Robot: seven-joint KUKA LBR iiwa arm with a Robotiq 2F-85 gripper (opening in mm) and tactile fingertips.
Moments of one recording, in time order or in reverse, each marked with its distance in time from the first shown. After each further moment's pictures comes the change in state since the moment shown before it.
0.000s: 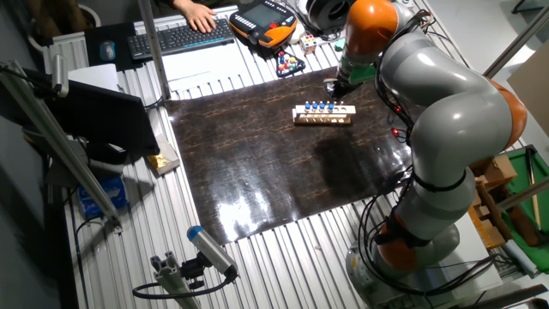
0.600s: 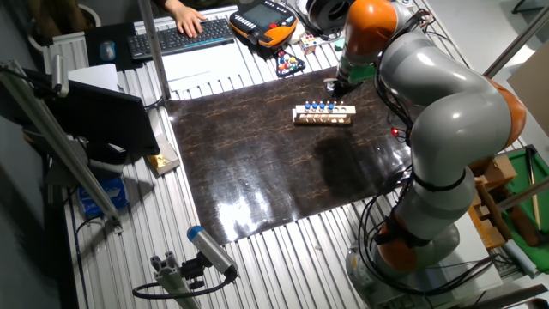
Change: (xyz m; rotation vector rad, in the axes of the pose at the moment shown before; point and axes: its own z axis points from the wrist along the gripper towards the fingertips) arm -0.001 -0.001 0.000 0.003 0.001 -0.002
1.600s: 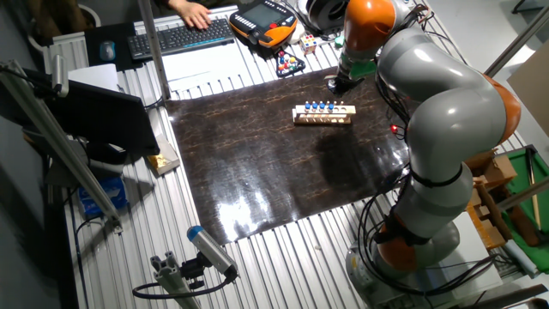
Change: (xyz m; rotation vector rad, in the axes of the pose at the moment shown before) arm -0.010 -0.012 0.000 0.019 0.014 -0.009
